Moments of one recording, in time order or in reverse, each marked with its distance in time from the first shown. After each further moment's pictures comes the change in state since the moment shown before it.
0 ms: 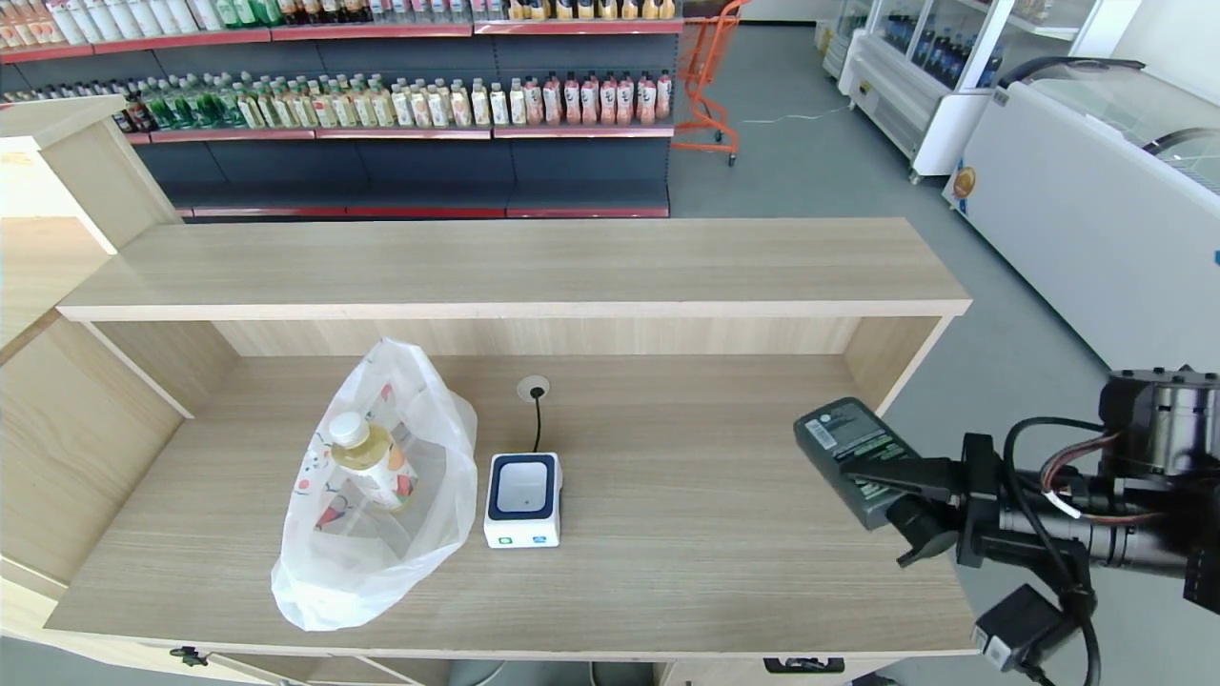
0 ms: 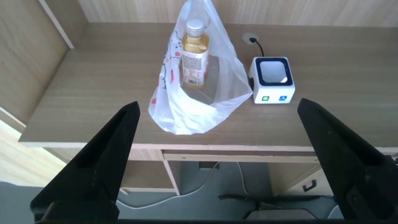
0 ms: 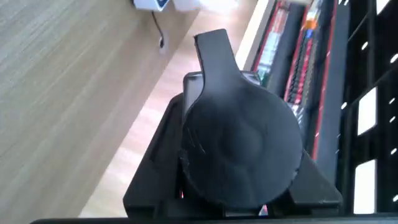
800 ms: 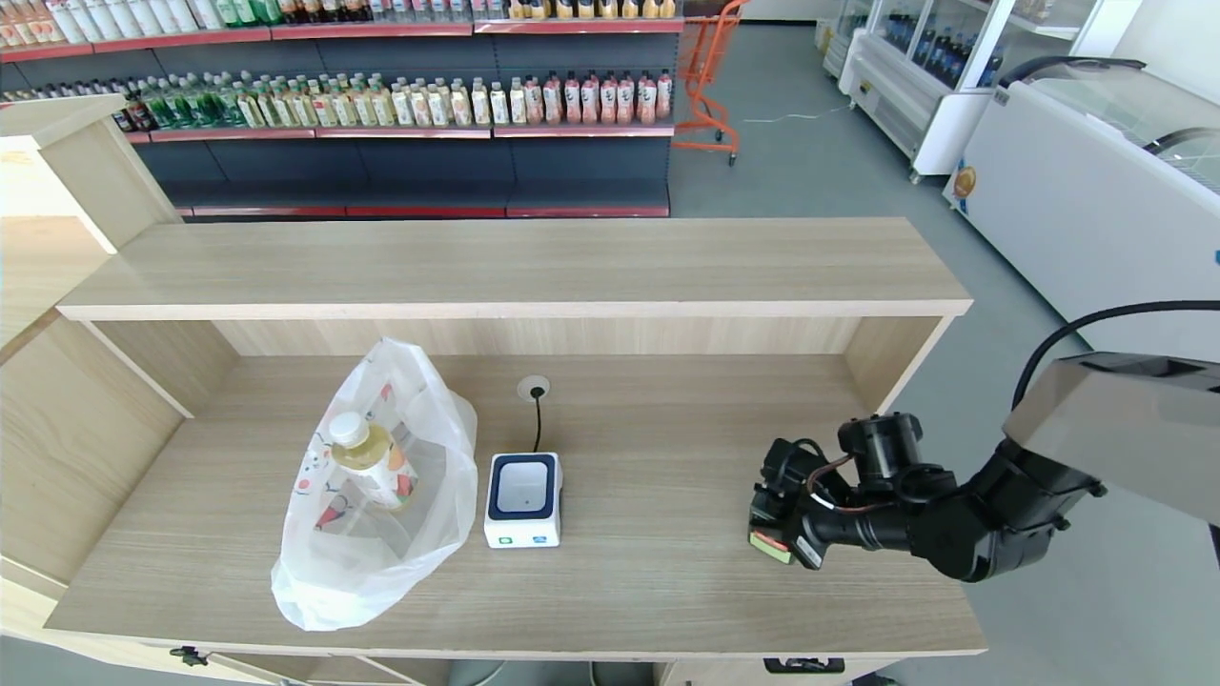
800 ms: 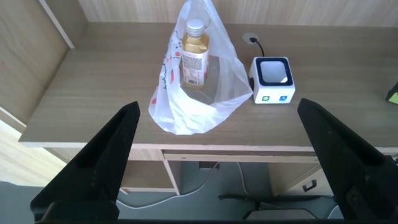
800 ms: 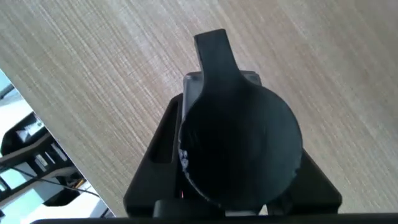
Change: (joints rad) left arm 0.000 0.000 0.000 0.000 0.000 0.000; right arm 0.117 0.613 -0.375 0.024 -0.560 1.669
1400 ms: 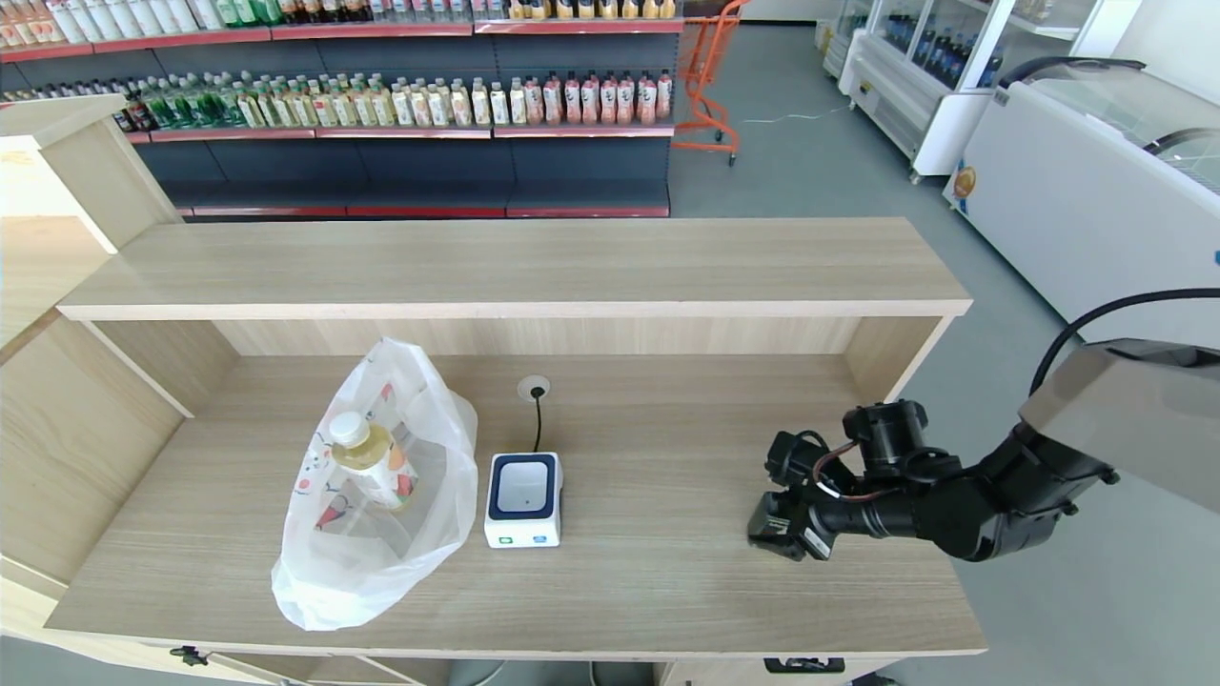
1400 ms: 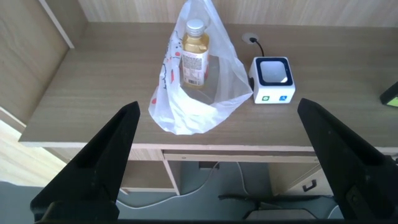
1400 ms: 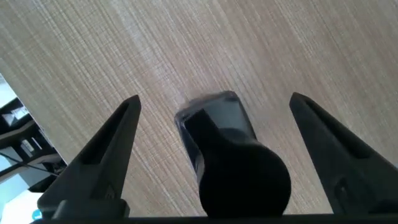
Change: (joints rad) left arm 0.000 0.000 0.000 0.000 -0.001 0.000; right arm -0.015 0.003 -0.073 0.115 0.002 -0.089
